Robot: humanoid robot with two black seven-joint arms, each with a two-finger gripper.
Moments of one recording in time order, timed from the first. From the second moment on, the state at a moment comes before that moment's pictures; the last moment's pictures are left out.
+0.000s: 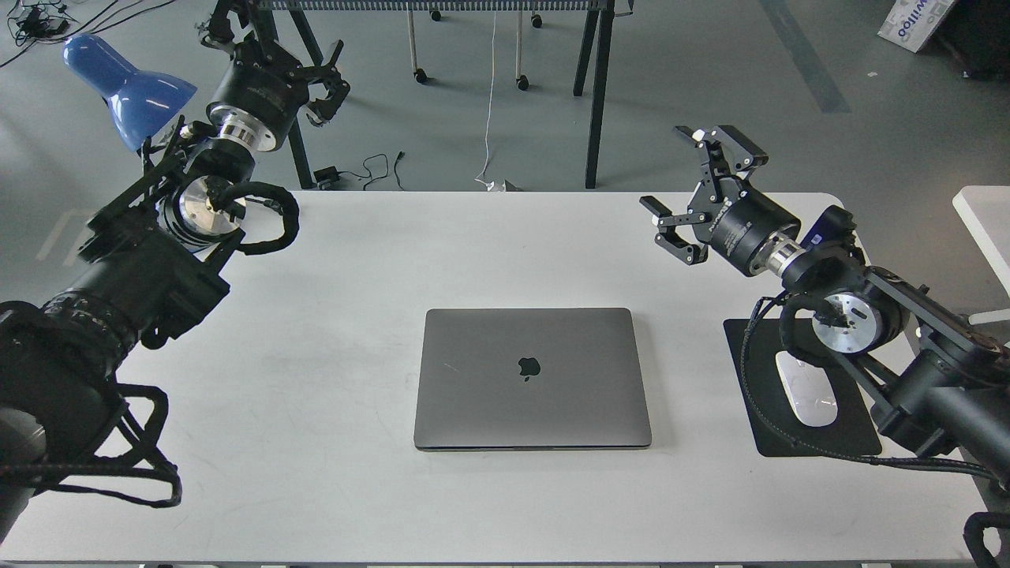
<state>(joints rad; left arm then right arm) -1.04 0.15 -0.70 -0.34 -0.16 -0.49 -0.31 0.65 -0.39 0.91 0.98 -0.27 0.26 0.12</state>
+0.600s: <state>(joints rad) -1.05 0.15 -0.70 -0.34 -0.16 -0.49 -0.31 0.87 -0.28 1.13 0.61 -0.07 0.28 0.11</state>
